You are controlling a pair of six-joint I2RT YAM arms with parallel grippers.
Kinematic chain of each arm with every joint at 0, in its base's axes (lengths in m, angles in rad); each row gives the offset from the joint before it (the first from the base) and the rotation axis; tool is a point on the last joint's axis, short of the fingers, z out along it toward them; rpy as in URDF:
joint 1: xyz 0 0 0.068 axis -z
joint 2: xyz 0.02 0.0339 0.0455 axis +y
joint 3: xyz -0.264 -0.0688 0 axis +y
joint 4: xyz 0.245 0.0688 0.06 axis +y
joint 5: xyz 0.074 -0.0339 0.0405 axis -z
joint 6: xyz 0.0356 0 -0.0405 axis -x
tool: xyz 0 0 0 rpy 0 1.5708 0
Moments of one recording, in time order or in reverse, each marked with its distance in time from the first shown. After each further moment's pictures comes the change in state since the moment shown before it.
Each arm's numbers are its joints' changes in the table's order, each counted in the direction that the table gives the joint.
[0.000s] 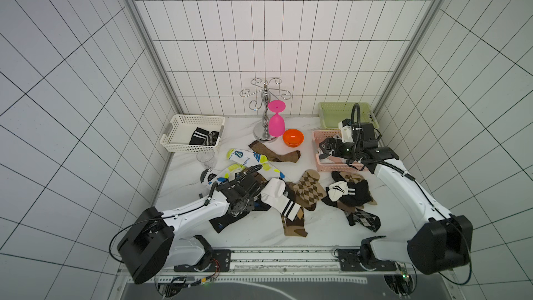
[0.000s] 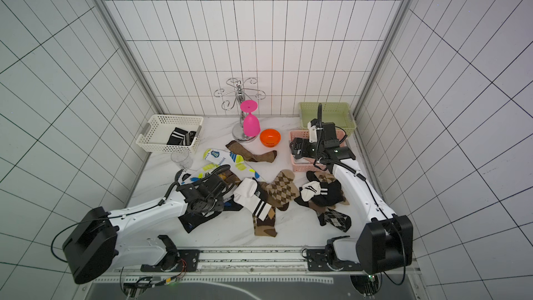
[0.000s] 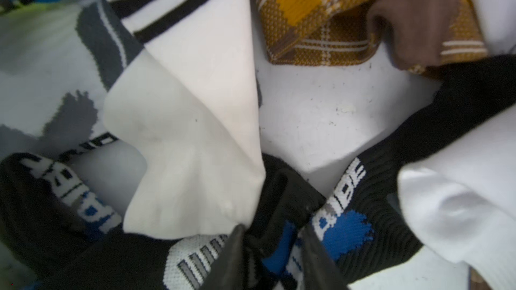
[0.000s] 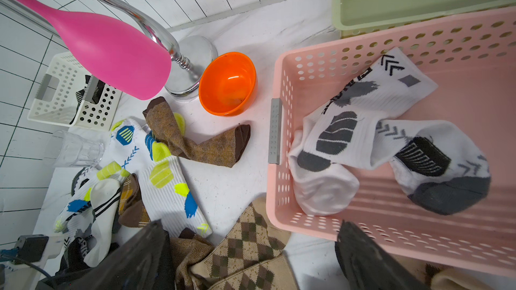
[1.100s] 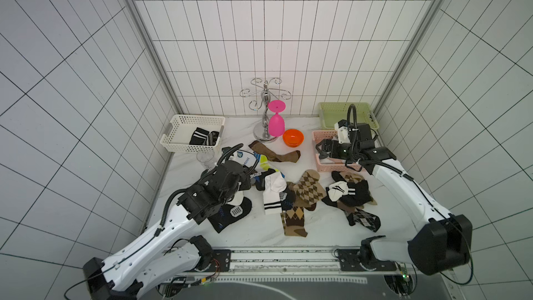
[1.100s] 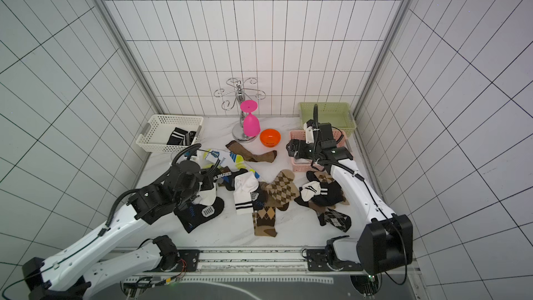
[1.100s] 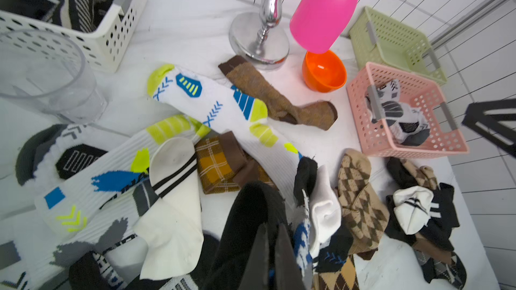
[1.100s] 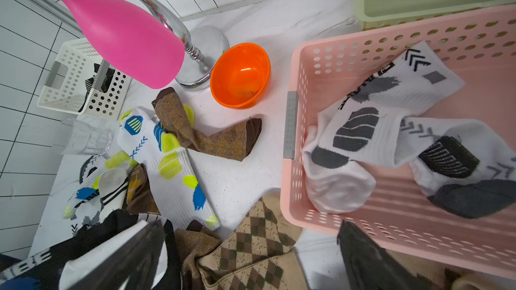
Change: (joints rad) left arm 0.001 -0.360 -0.269 0.010 -0.116 -0.103; right arm -0.040 0.000 0.000 0.005 -0.009 -0.001
